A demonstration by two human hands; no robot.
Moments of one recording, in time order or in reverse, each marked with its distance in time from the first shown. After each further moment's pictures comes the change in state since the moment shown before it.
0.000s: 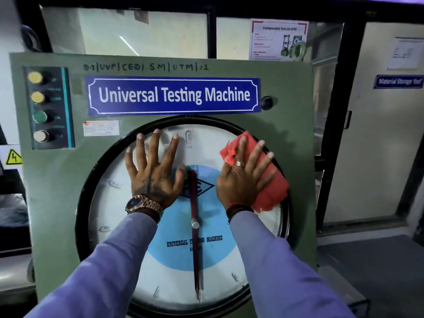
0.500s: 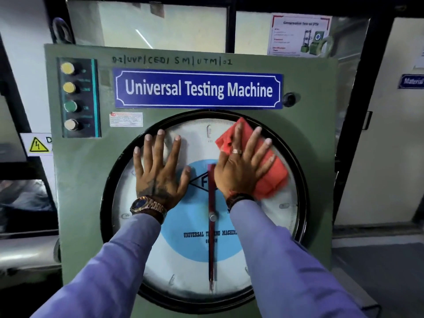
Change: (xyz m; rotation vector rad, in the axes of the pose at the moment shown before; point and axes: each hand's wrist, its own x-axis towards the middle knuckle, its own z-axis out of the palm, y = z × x) left_hand -0.024 -0.043 0.007 0.092 0.088 0.022; right_hand -0.009 -0.051 0.001 0.043 -0.059 -0.079
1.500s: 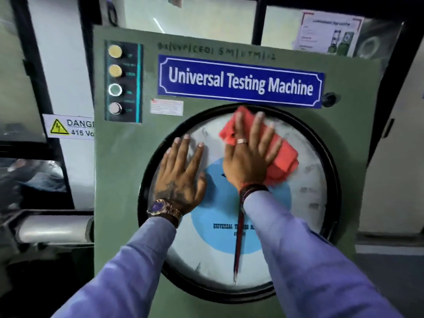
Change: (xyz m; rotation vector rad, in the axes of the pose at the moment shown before) left_hand -0.030 -0.038 -0.042 -0.153 -0.081 0.053; right_hand -0.020 -0.063 0.007 -0.044 -0.035 -0.219
